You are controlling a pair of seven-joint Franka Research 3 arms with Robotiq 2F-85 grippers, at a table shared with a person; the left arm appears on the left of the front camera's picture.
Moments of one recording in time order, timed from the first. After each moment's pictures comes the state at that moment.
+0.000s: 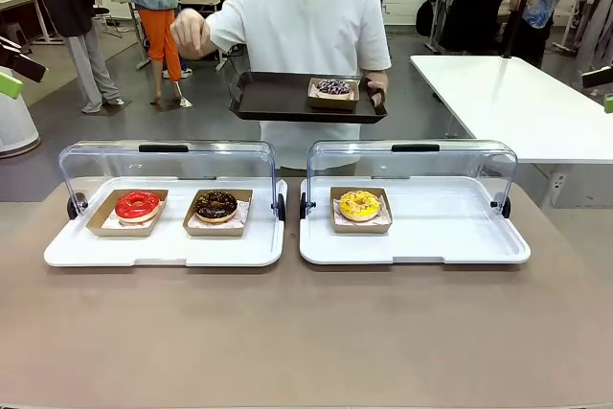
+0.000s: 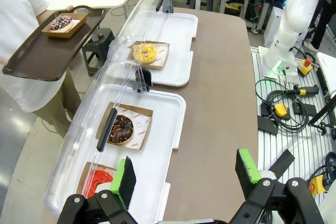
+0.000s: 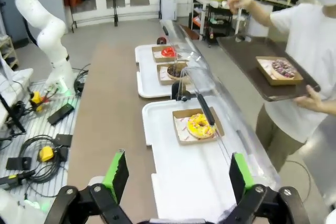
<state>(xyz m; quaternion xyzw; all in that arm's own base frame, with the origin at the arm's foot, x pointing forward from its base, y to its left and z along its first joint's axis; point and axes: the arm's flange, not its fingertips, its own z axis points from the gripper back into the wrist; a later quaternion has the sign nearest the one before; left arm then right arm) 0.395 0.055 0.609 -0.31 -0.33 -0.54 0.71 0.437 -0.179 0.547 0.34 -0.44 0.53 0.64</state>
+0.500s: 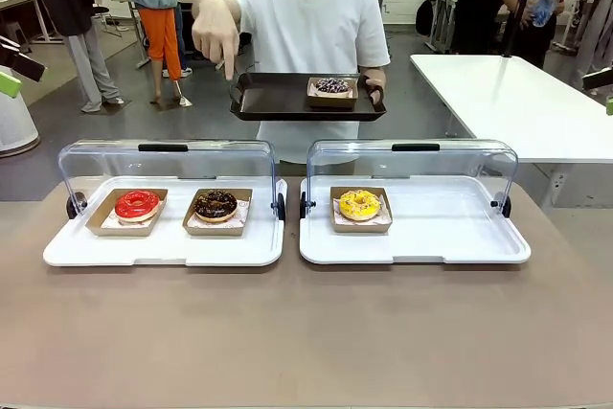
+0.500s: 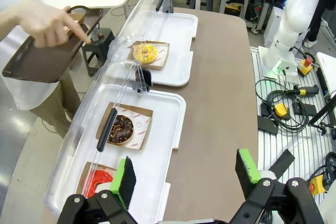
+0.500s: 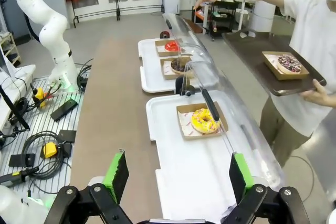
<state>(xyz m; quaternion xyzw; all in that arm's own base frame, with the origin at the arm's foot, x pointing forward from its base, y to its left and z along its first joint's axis) 0.395 0.055 0.609 -0.31 -0.33 -0.54 0.71 0.435 -0.178 0.547 0.34 -0.43 0.53 0.64</state>
